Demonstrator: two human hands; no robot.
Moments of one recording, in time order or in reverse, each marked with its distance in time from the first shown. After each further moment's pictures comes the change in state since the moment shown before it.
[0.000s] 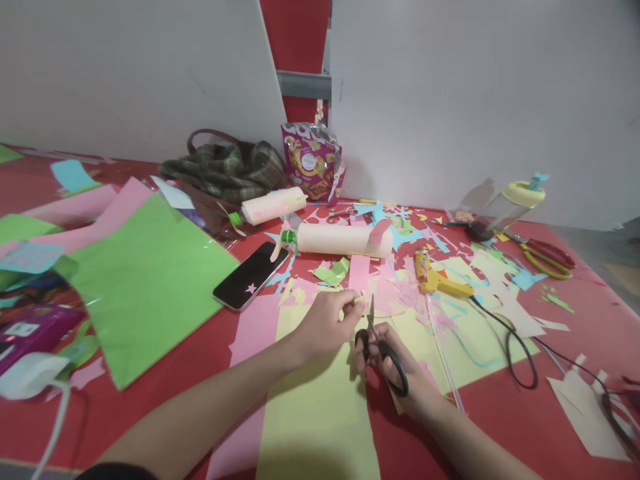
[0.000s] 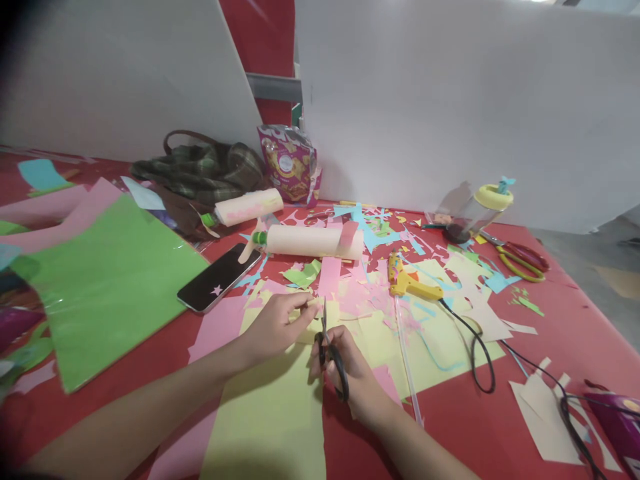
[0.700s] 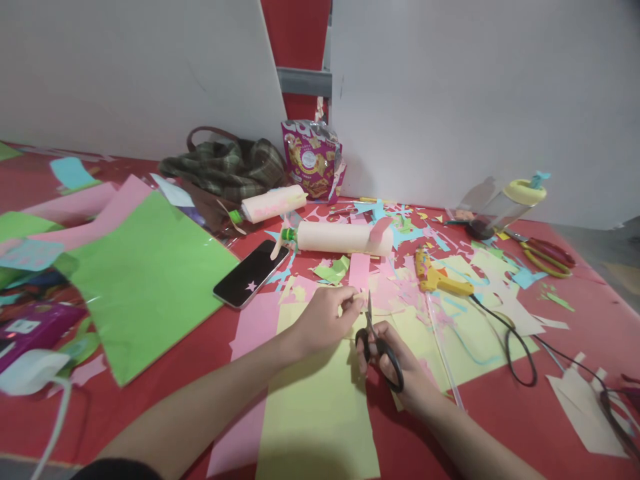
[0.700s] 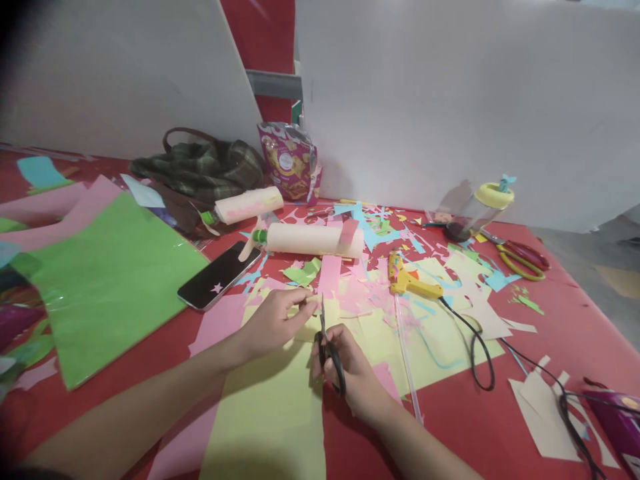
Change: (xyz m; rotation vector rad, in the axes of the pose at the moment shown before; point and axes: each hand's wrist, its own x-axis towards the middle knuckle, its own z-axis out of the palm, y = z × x) left_hand 0.002 0.002 -0.006 0.020 -0.007 0.018; right_hand 0.001 -0.002 0.000 -0.045 -0.007 0.015
